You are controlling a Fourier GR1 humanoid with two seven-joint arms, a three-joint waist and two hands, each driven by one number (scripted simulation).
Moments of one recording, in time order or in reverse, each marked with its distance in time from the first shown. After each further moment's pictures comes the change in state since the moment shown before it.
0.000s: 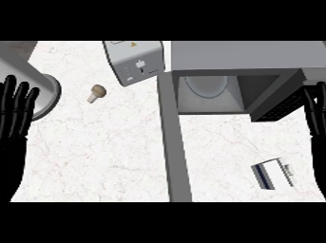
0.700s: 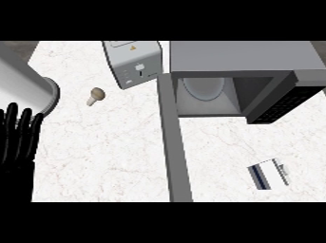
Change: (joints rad) left arm 0.192 -0.083 -0.047 -0.030 0.162 0.077 -0.007; right arm 0.457 -0.145 -0.192 -0.112 -0.358 0.380 -0.121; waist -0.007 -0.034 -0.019
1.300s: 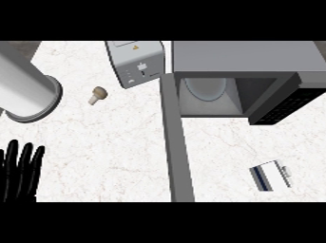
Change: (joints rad) left arm 0.272 -0.006 -0.098 -0.034 0.033 -0.056 -0.192; right arm 0.088 0.062 -0.084 0.183 0.073 0.169 -0.159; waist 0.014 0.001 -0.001
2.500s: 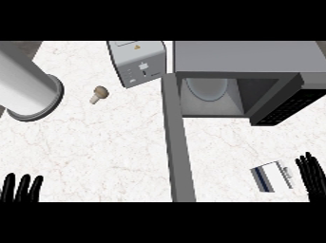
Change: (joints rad) left arm 0.229 0.017 -0.069 -0.005 -0.002 -0.067 -0.191; right arm -0.335 0.038 -0.066 0.810 0.368 -0.188 -0.445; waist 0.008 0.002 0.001
